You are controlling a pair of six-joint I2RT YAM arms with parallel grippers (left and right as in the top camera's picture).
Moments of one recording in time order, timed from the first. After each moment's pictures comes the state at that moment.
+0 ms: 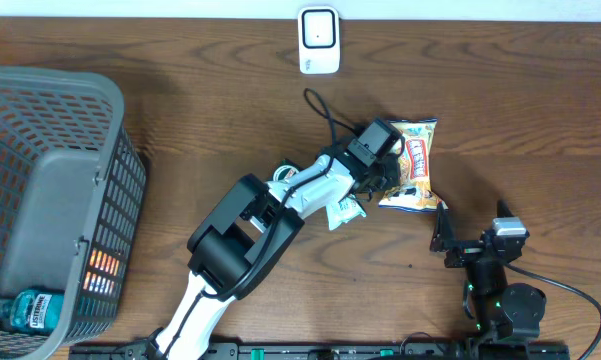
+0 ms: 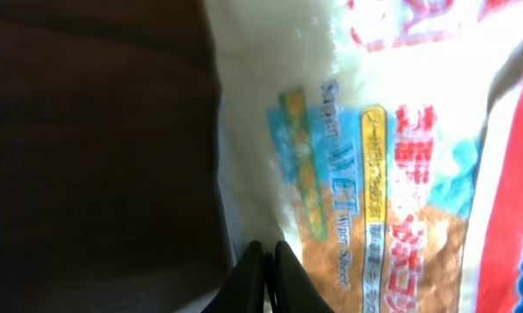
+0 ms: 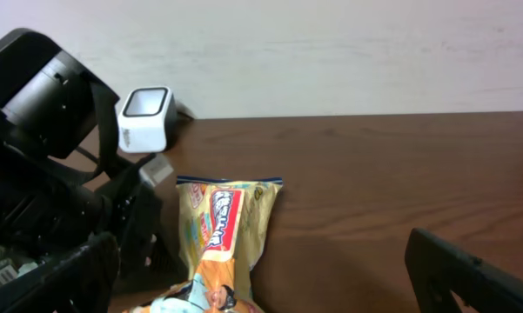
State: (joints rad) left arm -0.78 2.22 1.49 -0.26 0.23 -0.85; right arm -0.04 0.01 0.01 -0.06 -0.12 0.07
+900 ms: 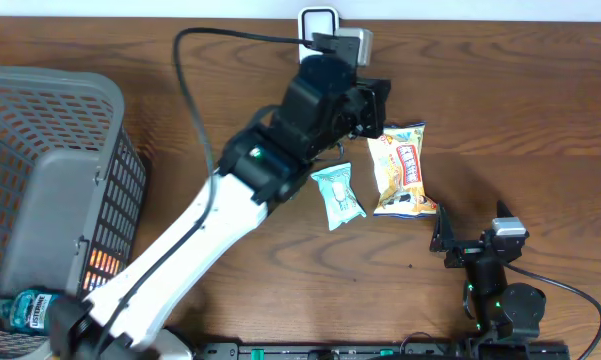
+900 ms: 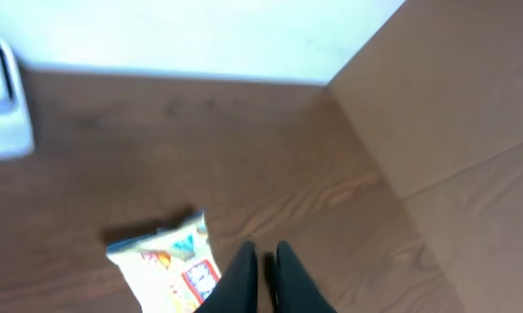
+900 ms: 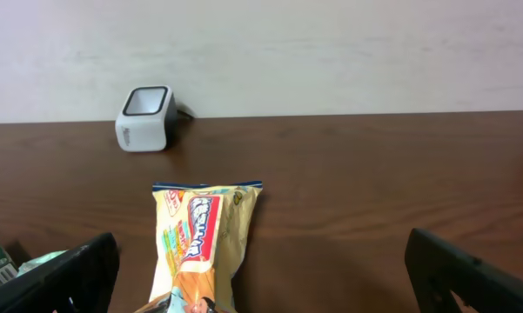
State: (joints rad) left arm -0.70 1.60 1.49 -0.30 0.12 -0.59; right arm -0.04 0.01 0.01 -0.06 -0.12 0.07
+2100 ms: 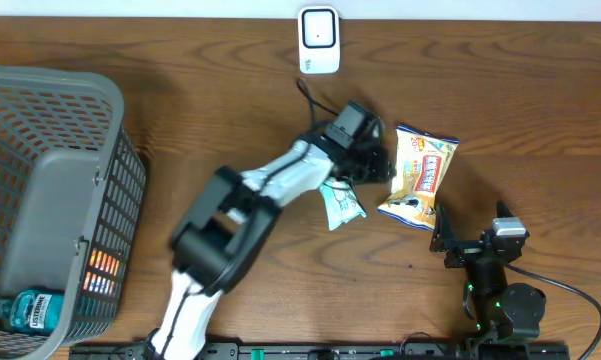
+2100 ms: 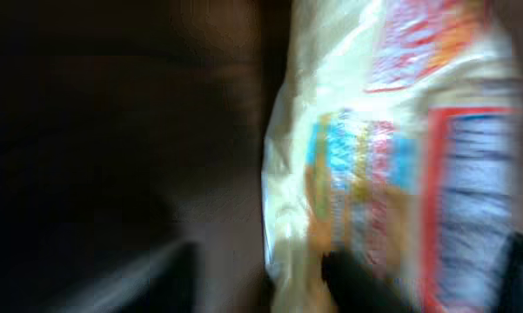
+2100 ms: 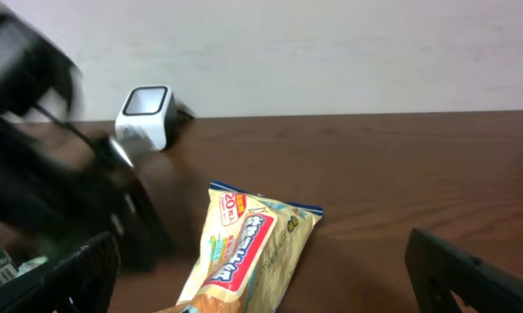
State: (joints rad) left arm -0.66 2.14 1.46 -0.30 0.49 -0.66; right arm -0.04 0.01 0.01 -0.06 -0.12 0.07
